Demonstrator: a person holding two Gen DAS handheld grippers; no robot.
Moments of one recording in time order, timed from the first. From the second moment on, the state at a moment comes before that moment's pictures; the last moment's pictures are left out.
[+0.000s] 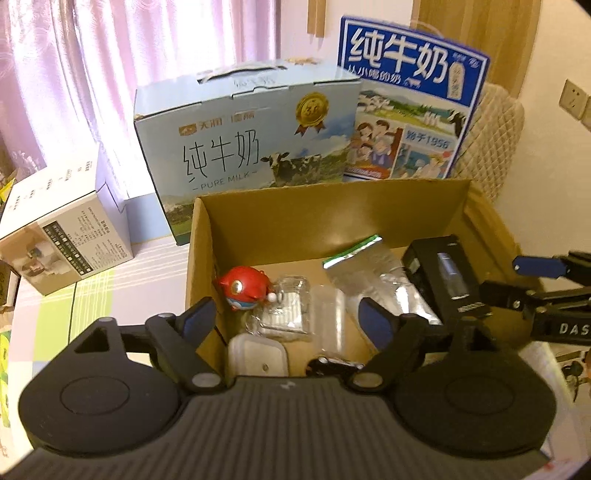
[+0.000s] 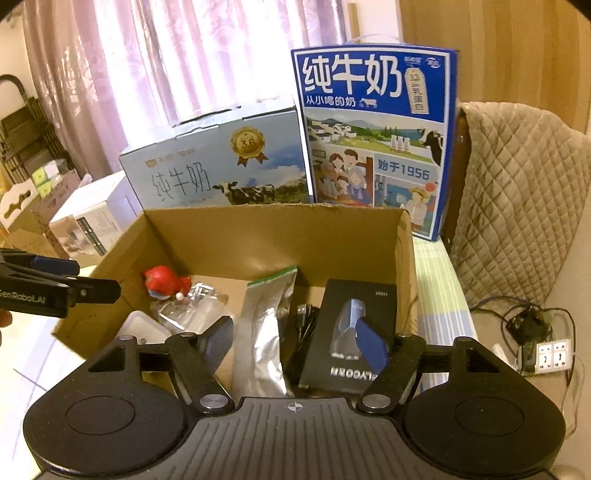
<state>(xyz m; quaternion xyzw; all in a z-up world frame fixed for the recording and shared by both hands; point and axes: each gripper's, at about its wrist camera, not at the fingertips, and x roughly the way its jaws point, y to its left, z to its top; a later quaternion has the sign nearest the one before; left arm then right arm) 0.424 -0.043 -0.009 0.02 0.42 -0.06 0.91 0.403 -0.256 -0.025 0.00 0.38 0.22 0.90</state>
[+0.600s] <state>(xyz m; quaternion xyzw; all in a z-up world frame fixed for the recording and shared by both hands) 0.337 -0.053 0.021 -0.02 0.42 -0.04 0.90 0.322 -0.276 0.007 0.04 0.36 0.24 0.90</state>
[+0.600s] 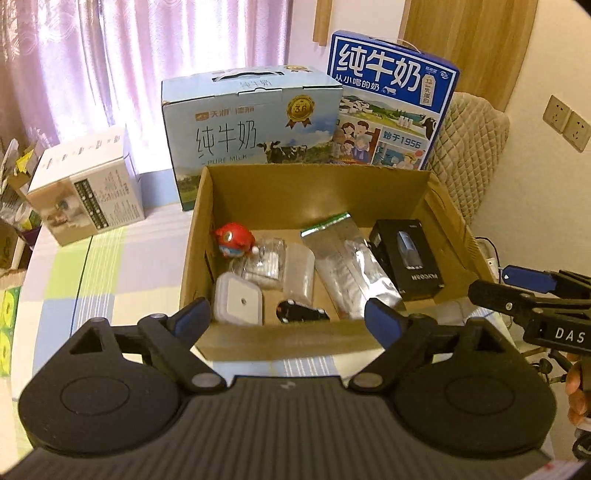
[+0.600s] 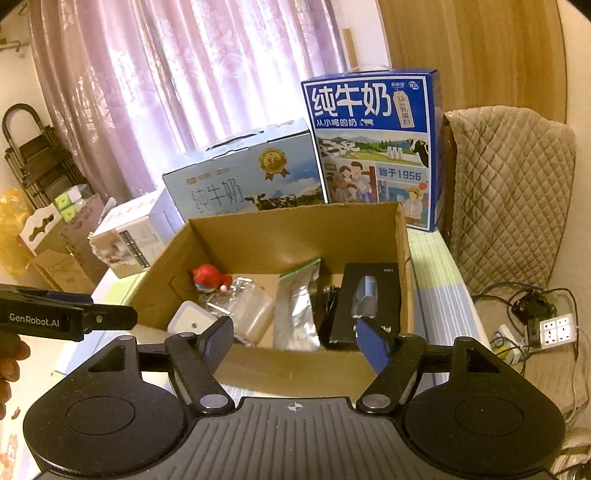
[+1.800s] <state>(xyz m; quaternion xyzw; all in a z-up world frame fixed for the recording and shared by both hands) 0.188 -0.007 0.002 -0.06 0.47 -0.04 0.88 0.192 -0.228 -0.019 0.03 0.42 0.26 0.87</state>
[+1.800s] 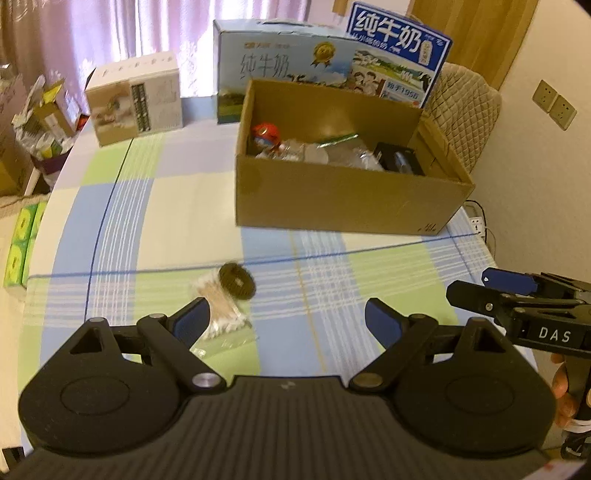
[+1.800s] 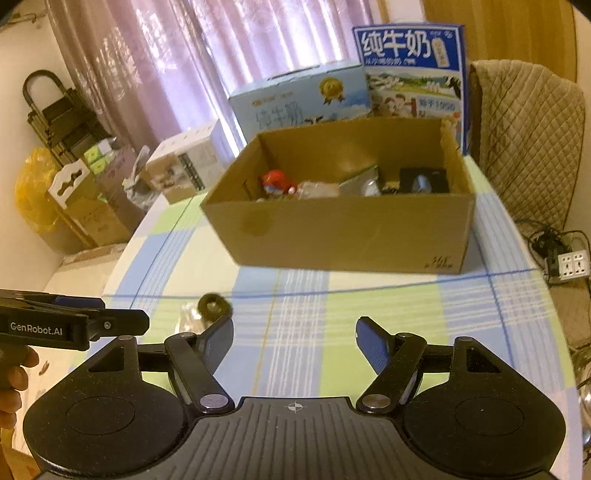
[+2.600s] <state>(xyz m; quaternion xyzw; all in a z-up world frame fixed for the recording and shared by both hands) 0.178 0.035 -0.041 -0.09 0.50 0.00 0.86 0.198 -0.185 -0.068 0.02 0.49 0.29 0.82</state>
